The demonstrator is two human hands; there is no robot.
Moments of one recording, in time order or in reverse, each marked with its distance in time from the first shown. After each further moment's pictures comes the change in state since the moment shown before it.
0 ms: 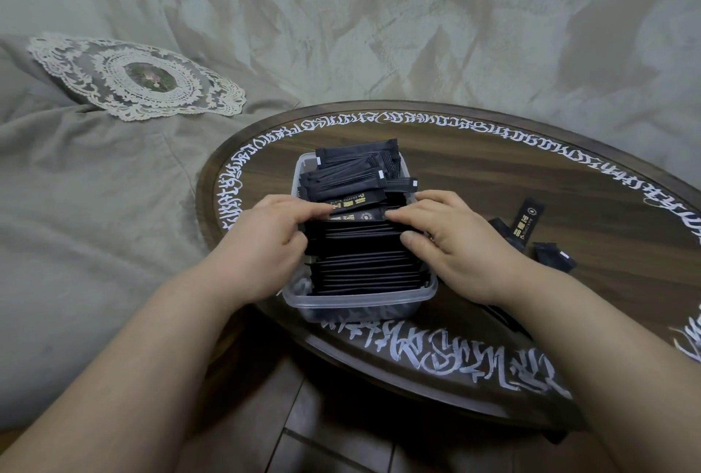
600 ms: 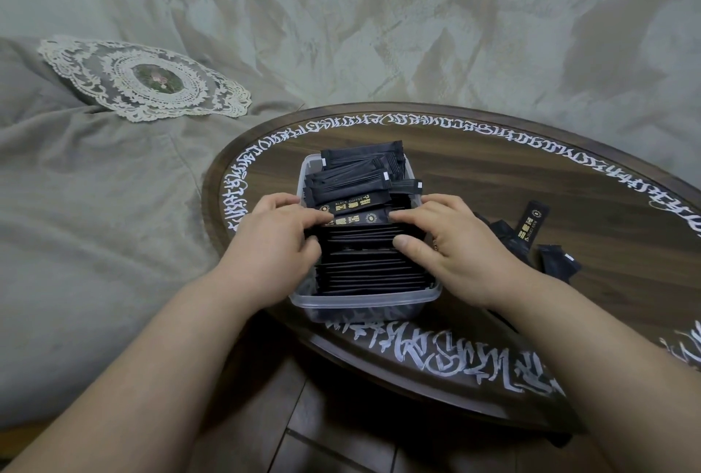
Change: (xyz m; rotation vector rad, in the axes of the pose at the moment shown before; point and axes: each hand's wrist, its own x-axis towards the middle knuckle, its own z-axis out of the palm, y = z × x) left_hand -0.002 0.003 0.007 0.114 0.063 -0.067; right_hand 0.001 -0.001 0.008 0.035 0.060 0.050
